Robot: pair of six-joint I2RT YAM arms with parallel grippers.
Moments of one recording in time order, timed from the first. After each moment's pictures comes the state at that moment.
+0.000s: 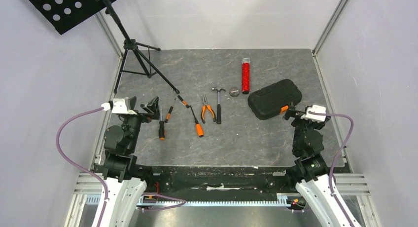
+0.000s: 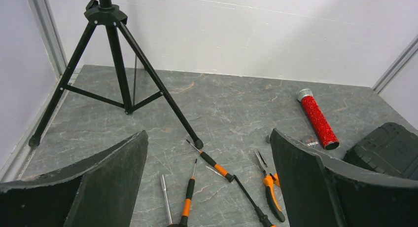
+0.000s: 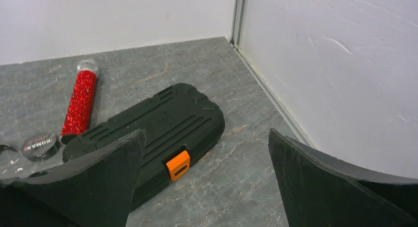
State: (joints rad) left arm -0.16 0.34 0.53 -0.05 -0.05 -0.17; right arm 0.32 0.27 0.26 0.14 0.62 -0.10
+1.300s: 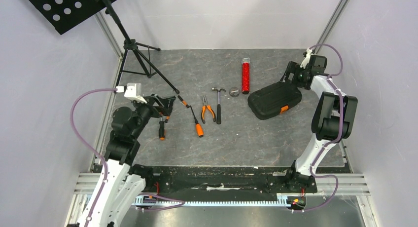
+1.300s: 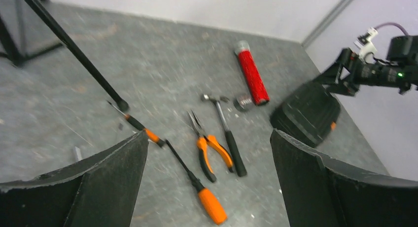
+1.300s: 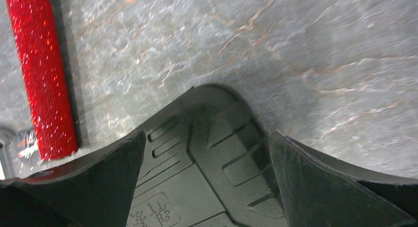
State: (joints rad) left arm -0.23 0.54 0.64 -0.11 0.11 -0.37; right arm -0.24 1.89 1.35 -0.26 -0.25 0.12
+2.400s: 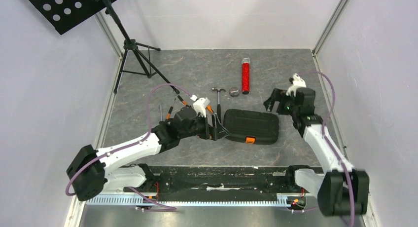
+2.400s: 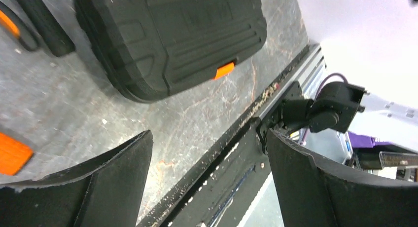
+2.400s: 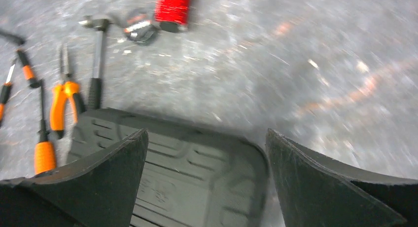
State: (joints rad) left arm -0.87 1.13 0.65 0.06 0.17 -0.73; right arm -0.02 0.98 0.58 -0.15 -0.21 0.27
